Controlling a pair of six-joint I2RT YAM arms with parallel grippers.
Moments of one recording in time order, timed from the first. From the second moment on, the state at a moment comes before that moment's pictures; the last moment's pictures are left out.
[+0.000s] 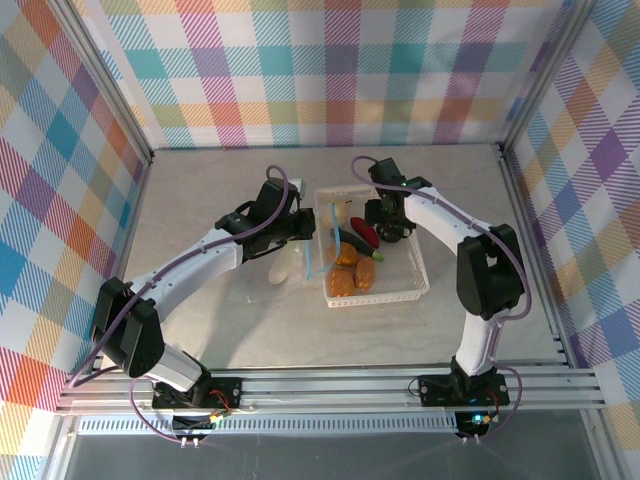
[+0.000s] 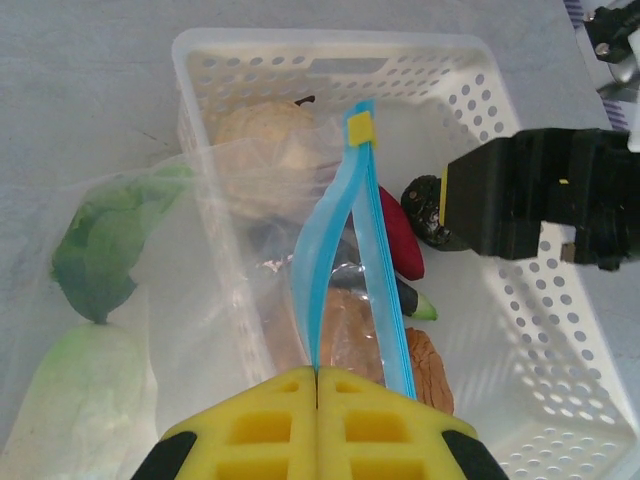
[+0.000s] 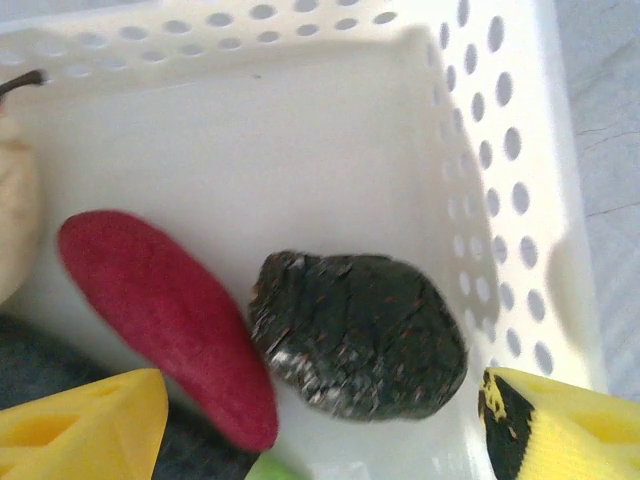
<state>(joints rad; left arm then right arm) -0.61 1.50 1.20 -0.42 0.04 -0.55 0.42 1.89 1.48 -0.77 0.21 0.43</state>
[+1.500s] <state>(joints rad) -0.59 1.47 1.17 -0.42 0.04 -0.55 0.39 2.00 1.45 -0.76 0.01 0.44</state>
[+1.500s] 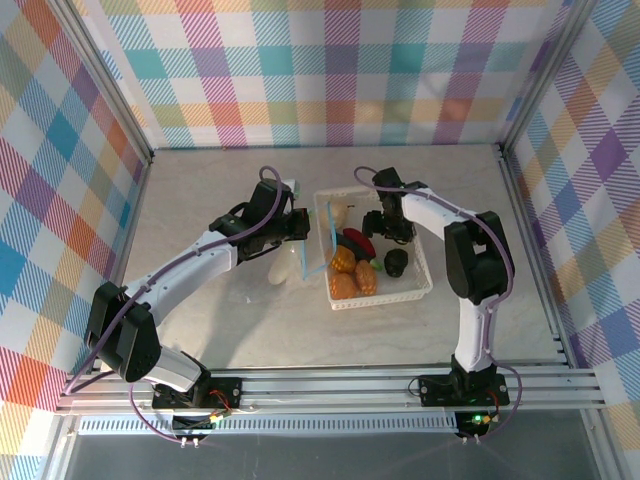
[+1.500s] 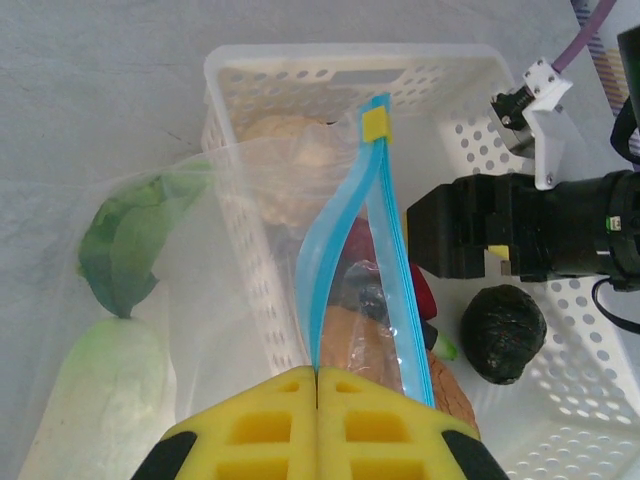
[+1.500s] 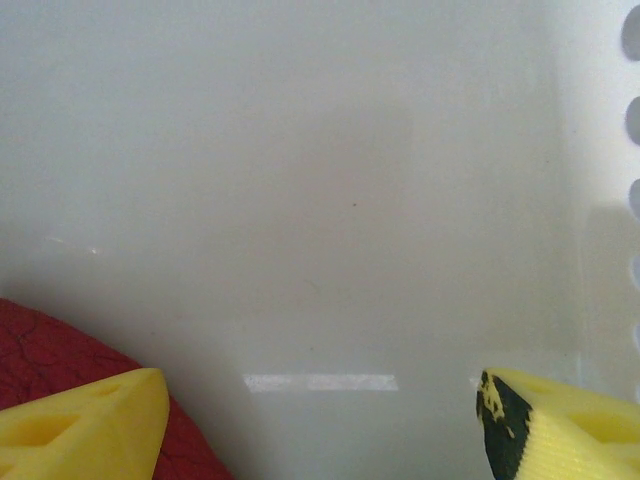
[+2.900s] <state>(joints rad) -0.59 1.45 1.17 -0.42 0.04 -0.55 0.44 1.71 1.17 -0.83 0.04 0.47</state>
